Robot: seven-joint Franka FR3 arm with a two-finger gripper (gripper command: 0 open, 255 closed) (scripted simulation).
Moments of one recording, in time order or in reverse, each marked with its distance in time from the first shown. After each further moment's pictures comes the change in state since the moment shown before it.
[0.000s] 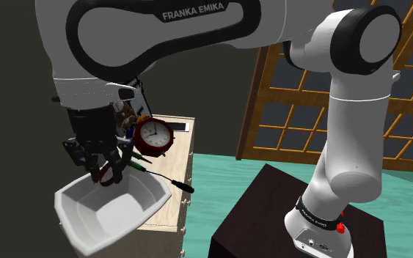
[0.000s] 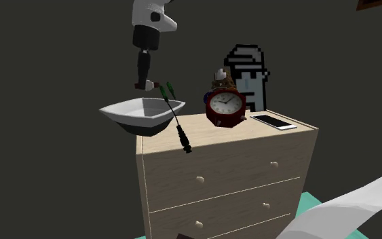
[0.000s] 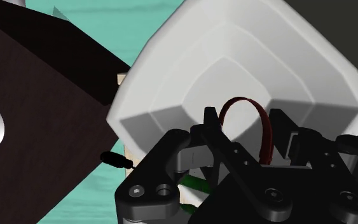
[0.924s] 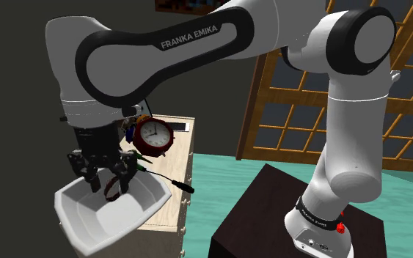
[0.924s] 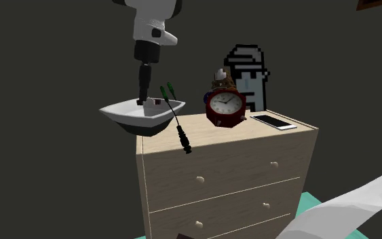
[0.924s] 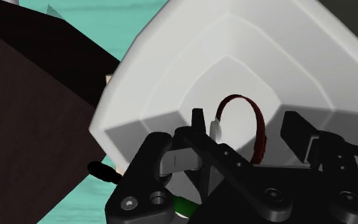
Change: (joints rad) arm 0.000 0.016 -0.006 -0.077 -0.009 0.091 -0.006
